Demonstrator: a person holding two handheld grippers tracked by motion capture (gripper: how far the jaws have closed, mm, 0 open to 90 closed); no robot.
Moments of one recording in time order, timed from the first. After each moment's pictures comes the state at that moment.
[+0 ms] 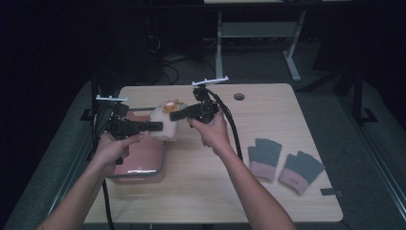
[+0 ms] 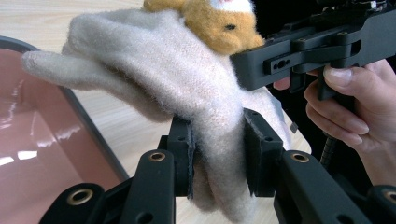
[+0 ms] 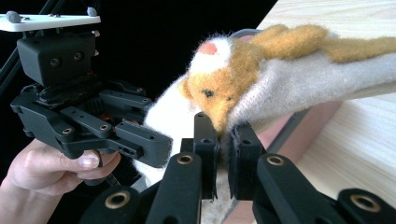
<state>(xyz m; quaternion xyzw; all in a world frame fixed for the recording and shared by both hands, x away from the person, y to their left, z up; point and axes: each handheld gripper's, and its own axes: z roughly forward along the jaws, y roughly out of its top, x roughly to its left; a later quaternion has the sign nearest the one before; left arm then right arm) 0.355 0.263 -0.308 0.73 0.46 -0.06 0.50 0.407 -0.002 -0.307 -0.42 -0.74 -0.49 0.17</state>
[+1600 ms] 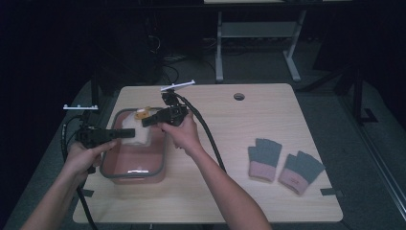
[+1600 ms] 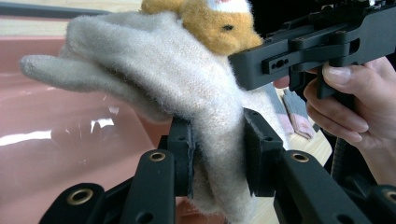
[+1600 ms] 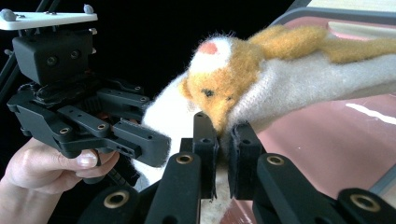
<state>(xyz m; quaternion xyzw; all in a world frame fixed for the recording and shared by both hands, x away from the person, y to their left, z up) 0.336 0.333 -0.322 0.71 0.51 -0.04 0.49 0.417 0.077 -0.327 -0.39 -0.76 -0.48 0.22</state>
